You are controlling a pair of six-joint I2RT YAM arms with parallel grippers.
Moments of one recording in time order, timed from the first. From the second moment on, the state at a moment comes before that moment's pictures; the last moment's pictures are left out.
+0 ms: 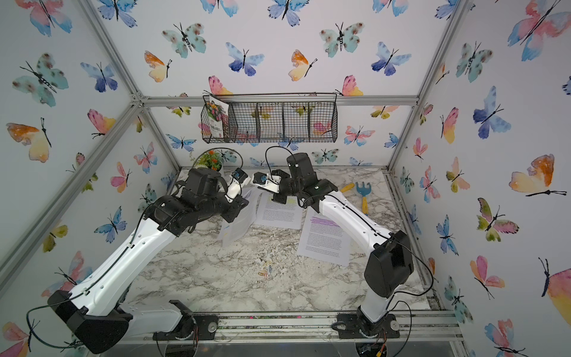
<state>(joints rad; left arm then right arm) -0.59 1.29 1.46 -0.86 0.06 0.17 0.66 1.71 1.60 -0.35 -0.51 -0.78</state>
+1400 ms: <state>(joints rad) -0.40 1.04 1.44 -0.84 0.09 -0.02 0.64 1.84 1.80 -0.52 -0.56 -0.67</state>
